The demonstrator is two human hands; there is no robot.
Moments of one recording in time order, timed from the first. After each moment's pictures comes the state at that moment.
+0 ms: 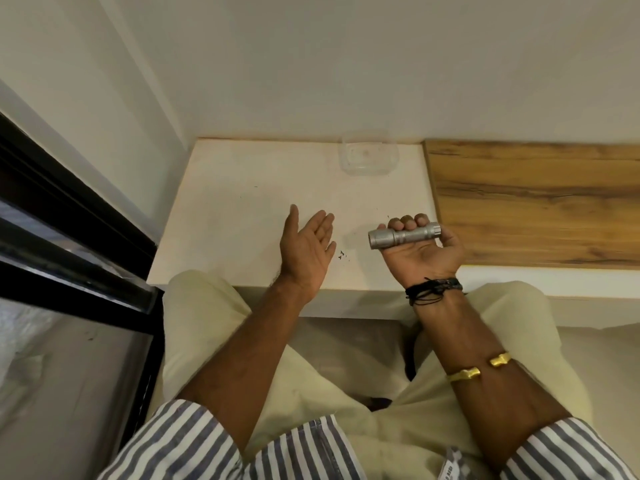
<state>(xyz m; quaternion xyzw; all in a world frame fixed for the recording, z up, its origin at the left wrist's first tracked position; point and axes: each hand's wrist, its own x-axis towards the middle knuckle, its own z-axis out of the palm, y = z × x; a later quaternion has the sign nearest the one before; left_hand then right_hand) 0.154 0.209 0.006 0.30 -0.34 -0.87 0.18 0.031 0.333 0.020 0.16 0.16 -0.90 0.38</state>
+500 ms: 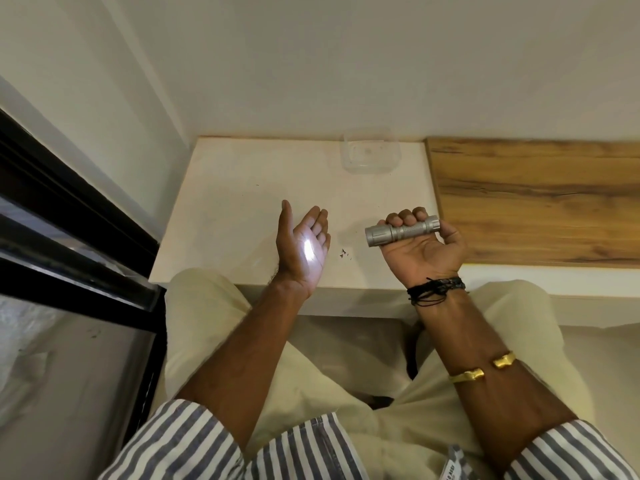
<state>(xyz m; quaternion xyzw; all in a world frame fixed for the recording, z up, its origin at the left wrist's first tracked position) 0.158 0.203 0.010 0.30 -0.33 -0.87 0.20 0.034 0.331 0.024 0.12 0.15 -0.89 0.41</state>
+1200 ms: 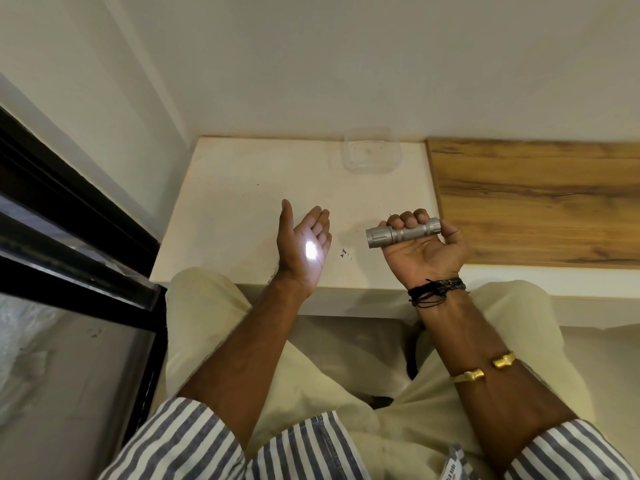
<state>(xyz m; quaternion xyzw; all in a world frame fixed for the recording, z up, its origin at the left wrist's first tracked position) 0.158 0.202 0.010 0.30 -0.32 -0.87 0.20 0.035 0.332 0.022 0.12 0.15 -0.89 0.40</state>
